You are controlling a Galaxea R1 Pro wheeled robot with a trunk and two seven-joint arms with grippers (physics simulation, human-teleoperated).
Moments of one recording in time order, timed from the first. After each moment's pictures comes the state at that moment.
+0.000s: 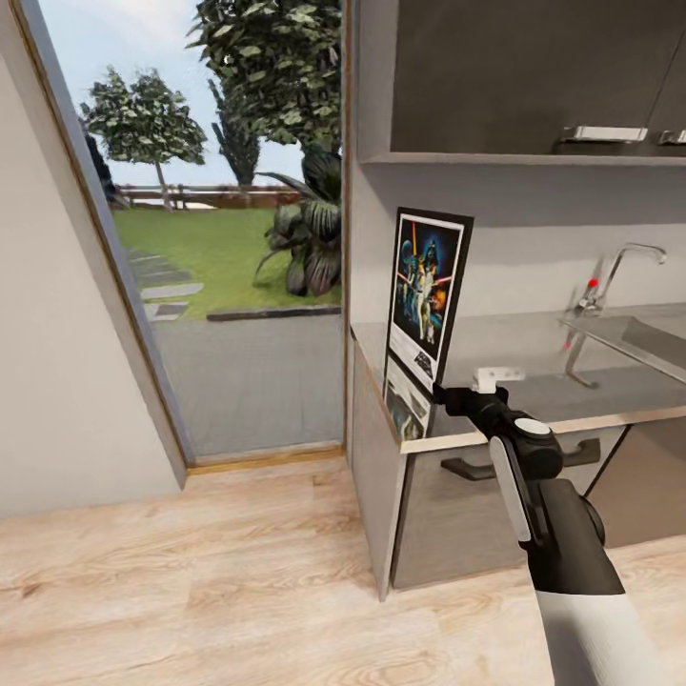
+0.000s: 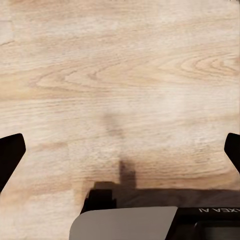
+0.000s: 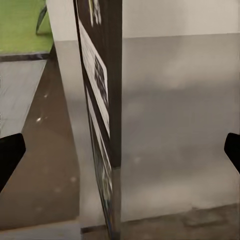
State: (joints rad) left arm 0.04 -0.02 0.02 -0.69 0.00 0.00 0.00; right arm -0.63 0.00 0.01 -1.54 0.00 0.69 0.00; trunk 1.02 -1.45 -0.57
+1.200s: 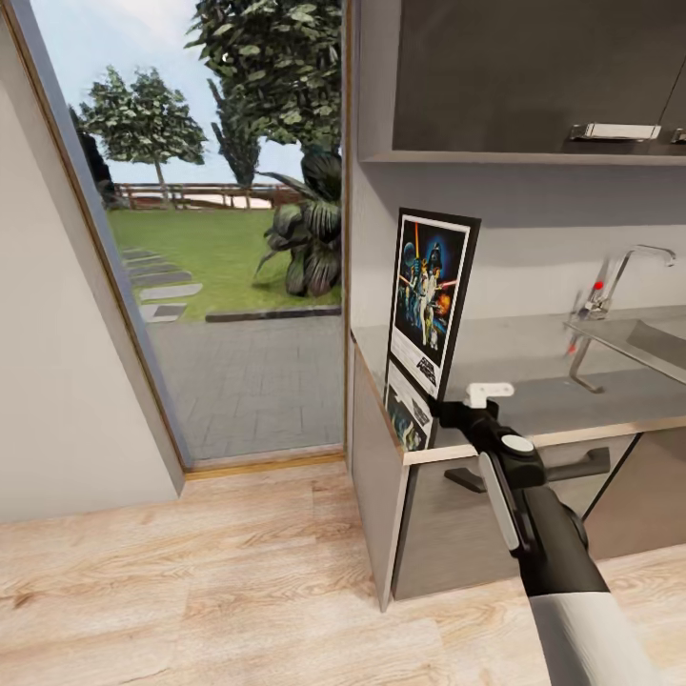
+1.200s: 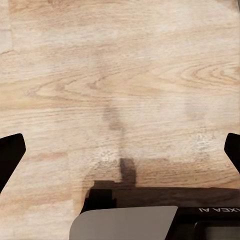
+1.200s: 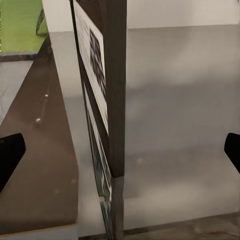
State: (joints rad) left arm 0.04 -0.02 0.02 -0.69 0.00 0.00 0.00; right arm -0.62 0.00 0.01 -1.38 -0.01 0.51 0.00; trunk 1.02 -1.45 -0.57
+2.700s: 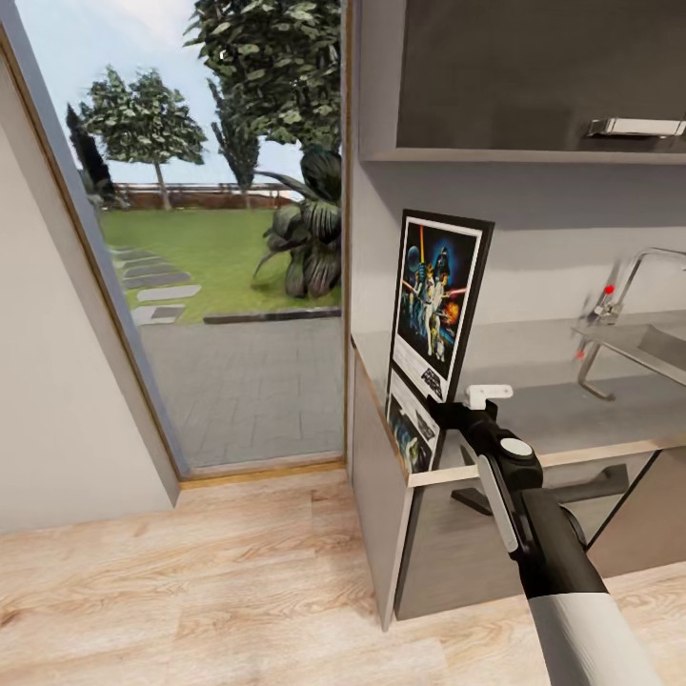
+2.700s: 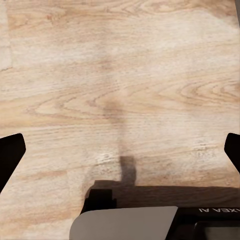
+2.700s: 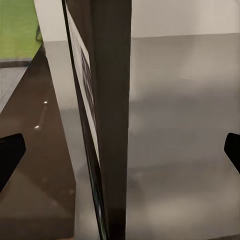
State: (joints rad) left arm 0.04 -0.02 0.02 -0.69 0.00 0.00 0.00; right arm -0.61 0.00 0.01 -1.36 -0.01 0.46 0.00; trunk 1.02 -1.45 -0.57
